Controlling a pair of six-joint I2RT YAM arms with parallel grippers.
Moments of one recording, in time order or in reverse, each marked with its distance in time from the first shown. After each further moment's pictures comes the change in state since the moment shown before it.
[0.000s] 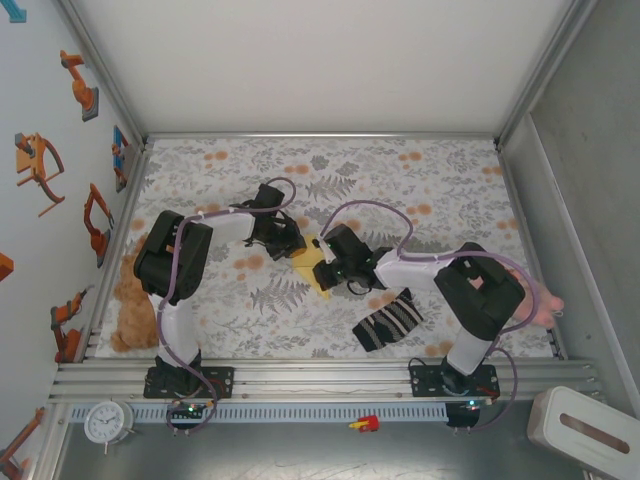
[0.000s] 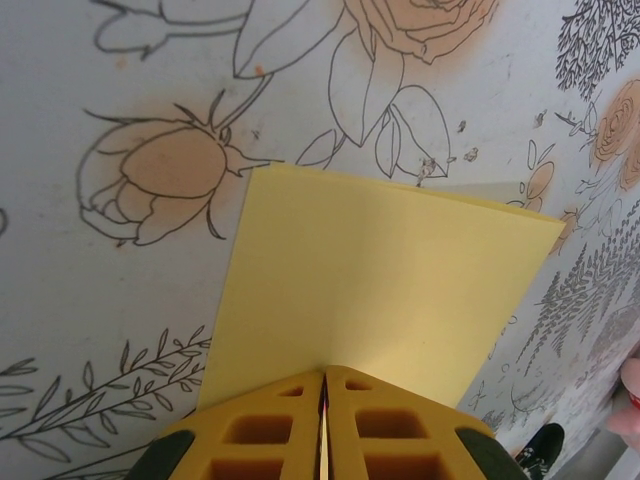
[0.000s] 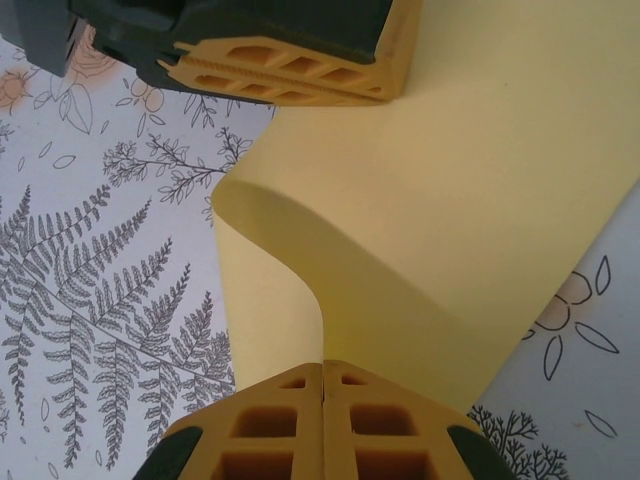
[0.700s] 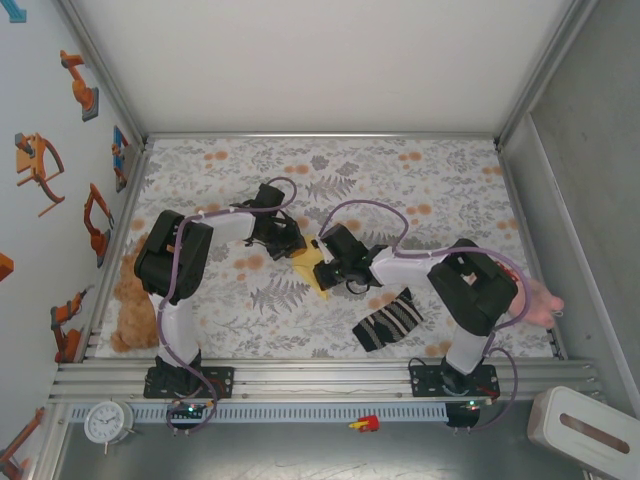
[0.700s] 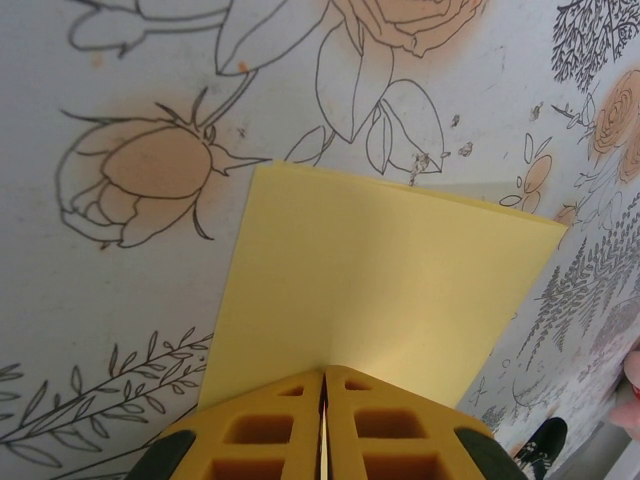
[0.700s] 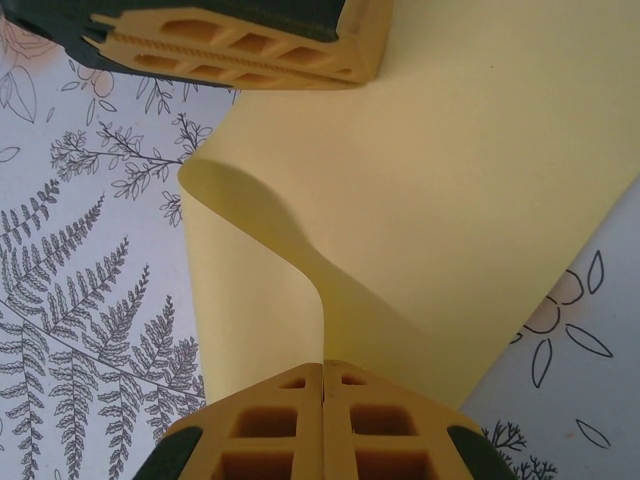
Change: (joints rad) left arm 0.000 0.003 0.008 -0.008 0.008 0.018; right arm 0.000 0.042 0.038 -0.049 0.021 0.000
